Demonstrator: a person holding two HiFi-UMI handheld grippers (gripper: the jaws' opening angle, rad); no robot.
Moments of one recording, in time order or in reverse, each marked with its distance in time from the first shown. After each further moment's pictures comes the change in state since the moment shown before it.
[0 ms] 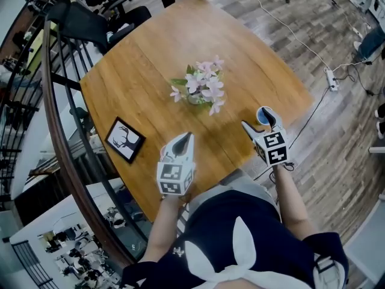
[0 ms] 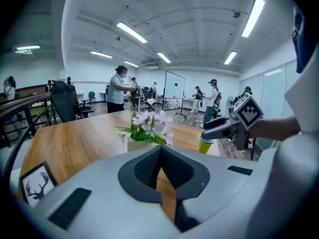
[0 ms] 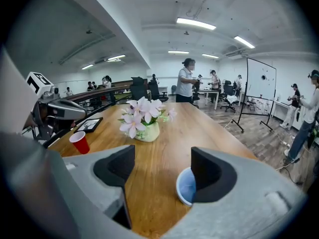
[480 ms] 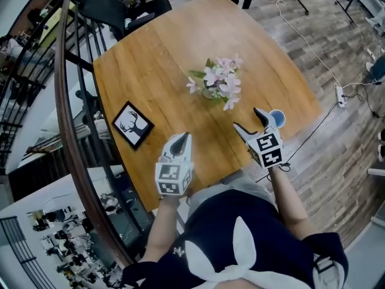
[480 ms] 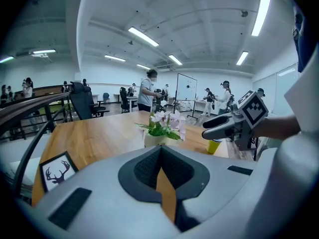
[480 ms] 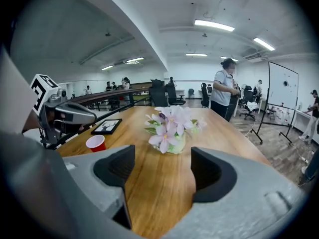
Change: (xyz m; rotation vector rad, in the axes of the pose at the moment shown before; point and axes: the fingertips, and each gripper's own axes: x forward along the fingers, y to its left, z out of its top) left arm -0.049 0.031 -0.020 -0.068 -0.028 0.139; right arm 0.019 0.080 0.031 -0.117 -0.039 0.177
